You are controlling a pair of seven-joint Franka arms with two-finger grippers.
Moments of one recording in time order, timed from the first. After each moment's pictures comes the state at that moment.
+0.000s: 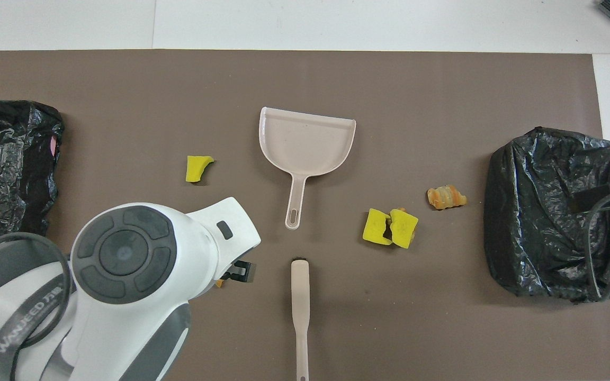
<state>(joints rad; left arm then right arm) -0.08 -0.16 -0.52 -1.93 -0.07 1.72 -0.30 0.06 -0.08 -0.10 -1.63 -0.04 1.49 -0.13</state>
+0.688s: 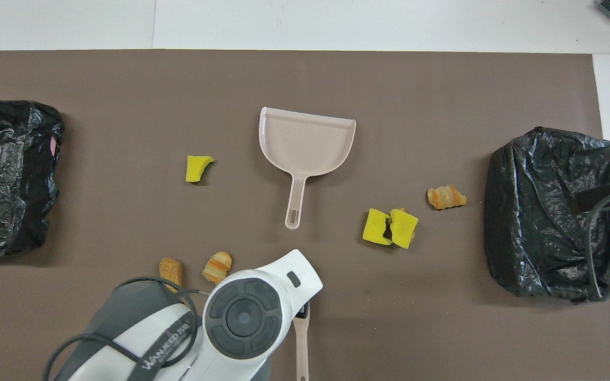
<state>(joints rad) -0.08 -0.16 -0.73 -2.14 -0.14 1.95 -0.51 0.06 -0.08 -0.10 -1.63 -0.04 1.49 -0.13</state>
